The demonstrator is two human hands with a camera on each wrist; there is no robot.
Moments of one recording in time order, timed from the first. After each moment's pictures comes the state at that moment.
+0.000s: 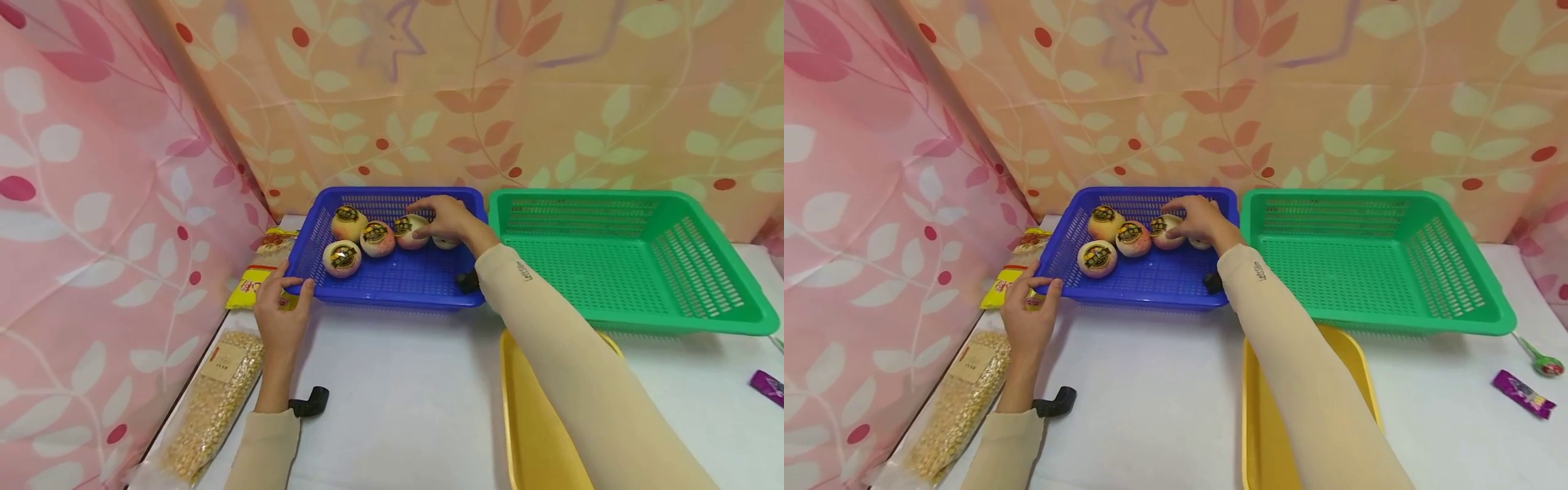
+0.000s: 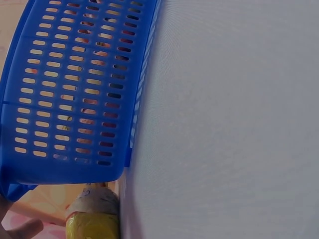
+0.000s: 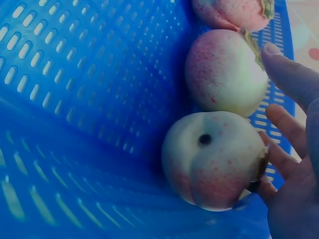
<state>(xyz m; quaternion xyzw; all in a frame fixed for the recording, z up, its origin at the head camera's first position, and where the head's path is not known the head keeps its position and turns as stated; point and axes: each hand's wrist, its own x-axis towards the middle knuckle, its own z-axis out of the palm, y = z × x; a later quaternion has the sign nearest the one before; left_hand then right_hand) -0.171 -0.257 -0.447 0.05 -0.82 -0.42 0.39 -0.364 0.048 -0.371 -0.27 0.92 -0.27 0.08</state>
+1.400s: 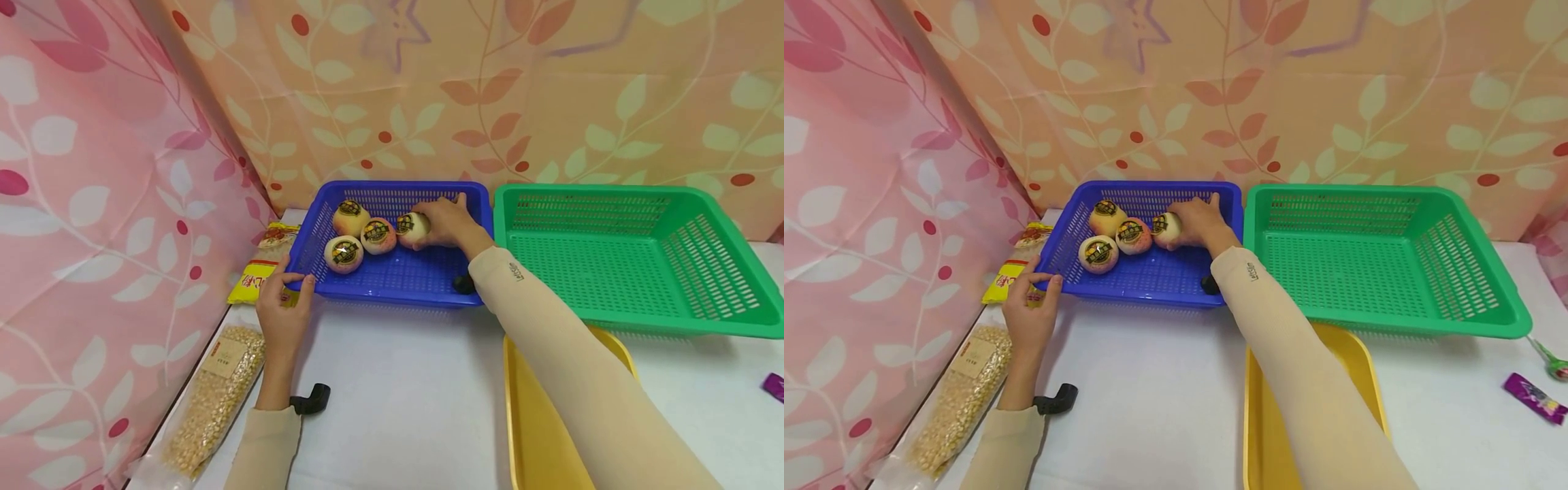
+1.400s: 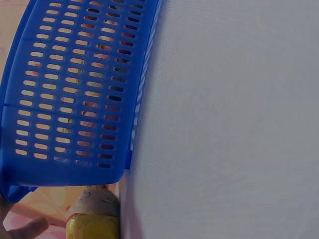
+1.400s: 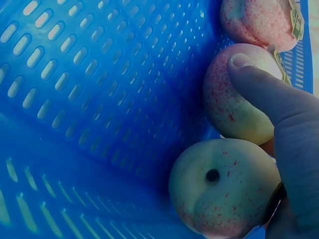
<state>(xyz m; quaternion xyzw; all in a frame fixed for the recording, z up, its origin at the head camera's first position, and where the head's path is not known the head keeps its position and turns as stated) -0.172 -0.256 -0.449 0.04 -0.82 -0.43 0.38 -0.366 0.038 -0.392 -0.28 0.94 -0.17 0.04</state>
